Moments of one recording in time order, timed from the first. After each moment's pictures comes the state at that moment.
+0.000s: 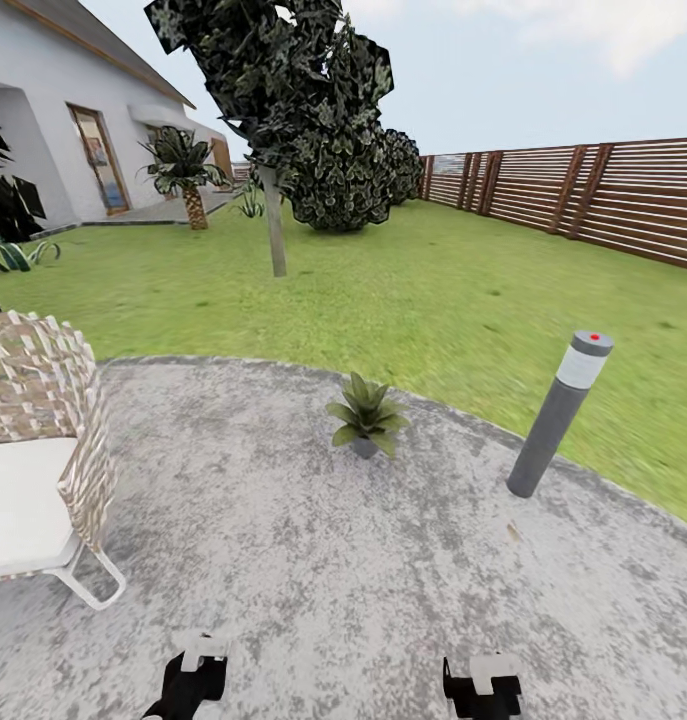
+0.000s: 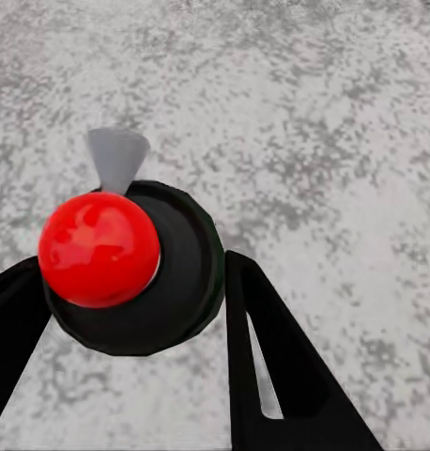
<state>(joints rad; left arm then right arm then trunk) -0.42 0.02 0.26 -0.21 -0.26 -0.35 -0.07 -0.41 0.05 -0.13 -0.08 0.38 -0.57 -0.32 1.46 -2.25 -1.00</state>
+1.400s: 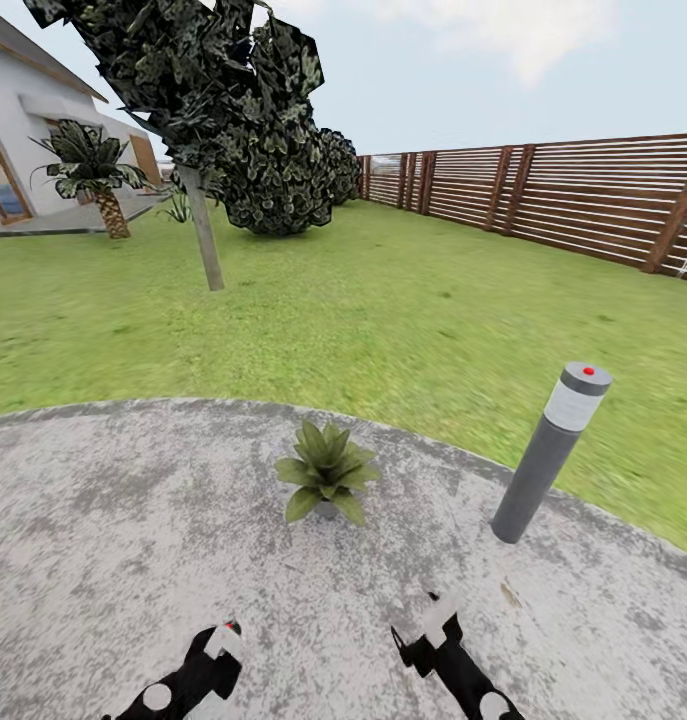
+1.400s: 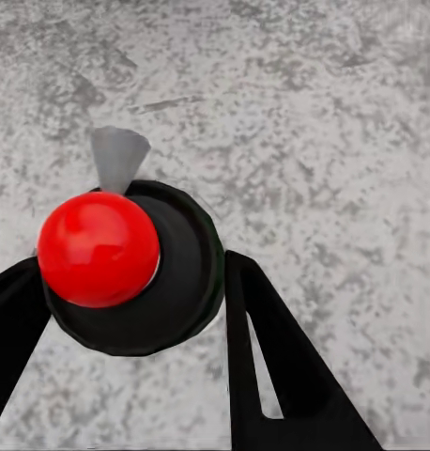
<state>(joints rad) -0.46 0.05 0.04 -0.26 -0.43 -0.29 -0.23 -0.41 0.05 -0.02 -0.34 0.55 -0.51 0.09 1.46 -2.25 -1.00</state>
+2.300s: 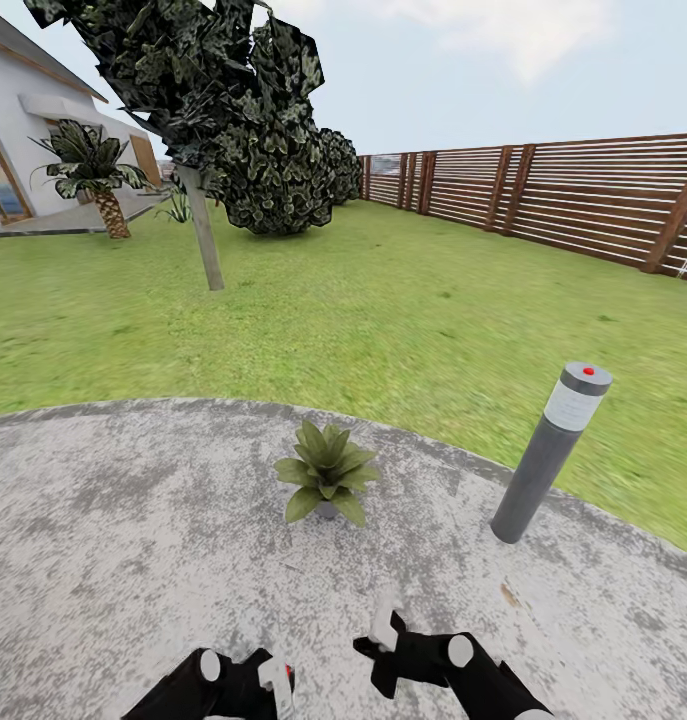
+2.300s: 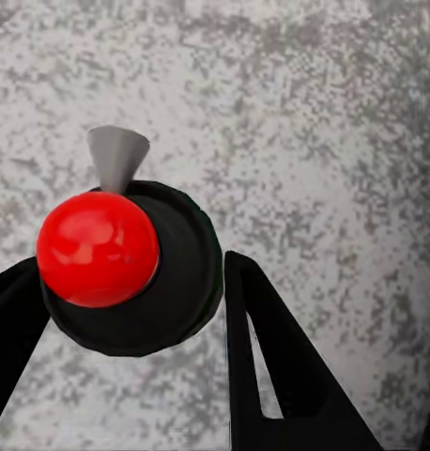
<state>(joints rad) -0.46 -0.04 -0.02 -0.43 -0.88 -0.11 -0.72 -0.49 0.11 -0.02 -0.45 0.75 -0.38 0.71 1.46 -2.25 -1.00</state>
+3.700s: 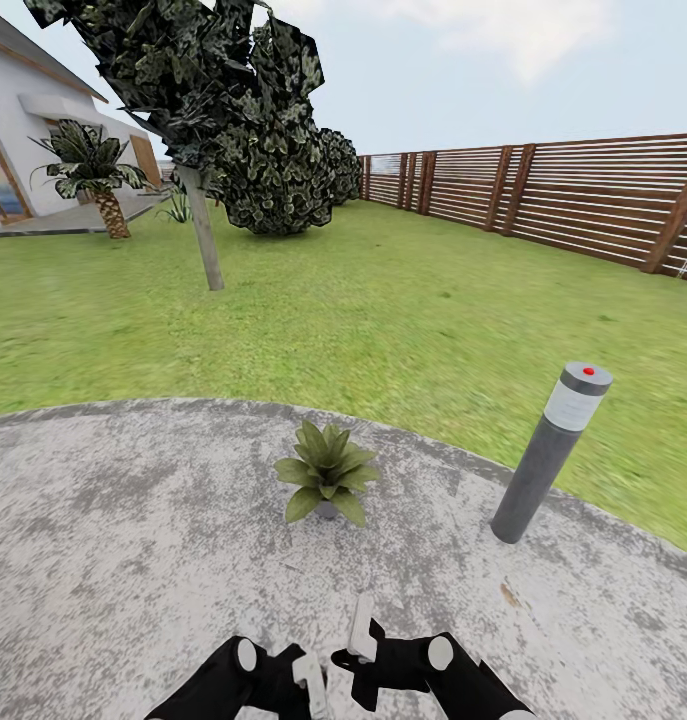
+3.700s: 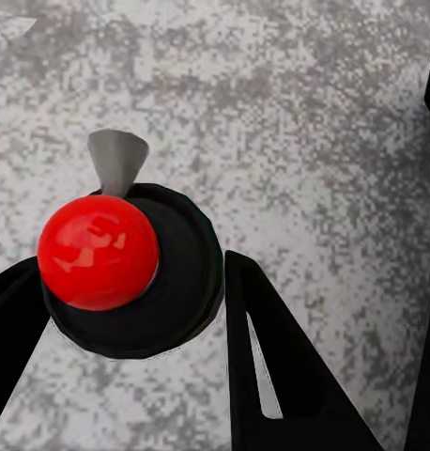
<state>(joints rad) -0.46 -0.11 -0.15 -0.49 -0.84 -0.03 -0.76 -0.49 0.15 0.07 -0.45 0.75 -0.37 0.74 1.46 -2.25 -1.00</state>
